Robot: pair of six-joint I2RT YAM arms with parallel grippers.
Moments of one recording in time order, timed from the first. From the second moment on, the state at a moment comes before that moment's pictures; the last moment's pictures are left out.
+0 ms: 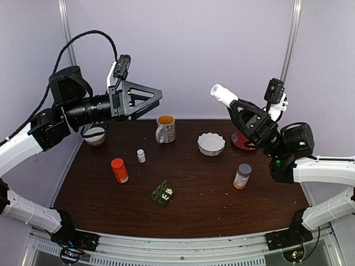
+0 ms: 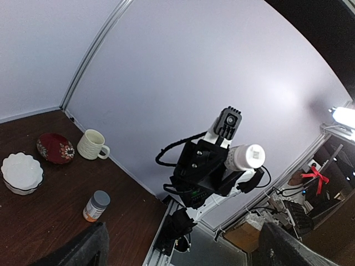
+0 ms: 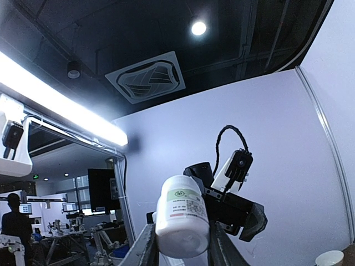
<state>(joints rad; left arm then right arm) -0.91 1.17 1.30 -0.07 0.45 -0.69 0.86 1.21 0.74 1.37 -0.49 0.81</state>
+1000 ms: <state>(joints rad) -0.82 1.07 1.26 -0.31 0.37 -0.65 0.86 1.20 0.75 1.07 -0.48 0.60</state>
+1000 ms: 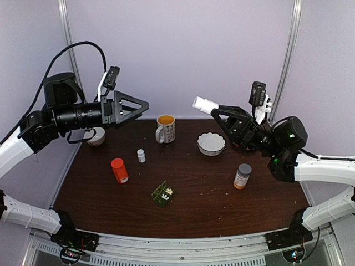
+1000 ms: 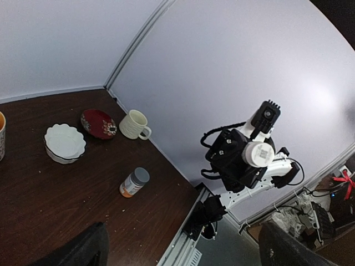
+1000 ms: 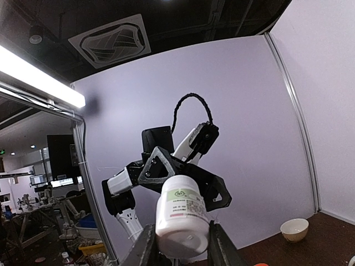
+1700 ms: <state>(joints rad) -0.91 1.25 1.40 -0.18 0.59 -0.69 0.94 1.25 0.84 0.88 -0.47 0.48</state>
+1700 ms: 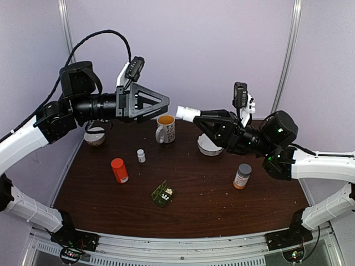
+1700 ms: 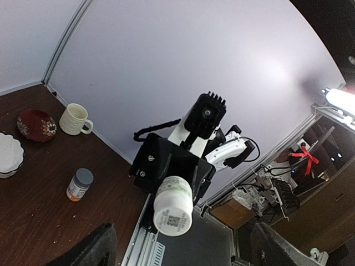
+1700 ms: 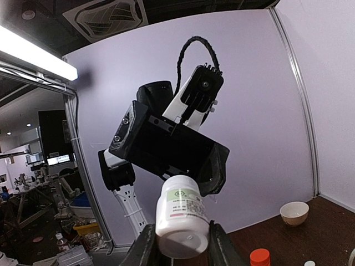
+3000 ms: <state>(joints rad) -0.92 1.28 1.42 -0.27 0.60 -0.66 0.96 1.30 0.92 0.75 -0.44 0.41</state>
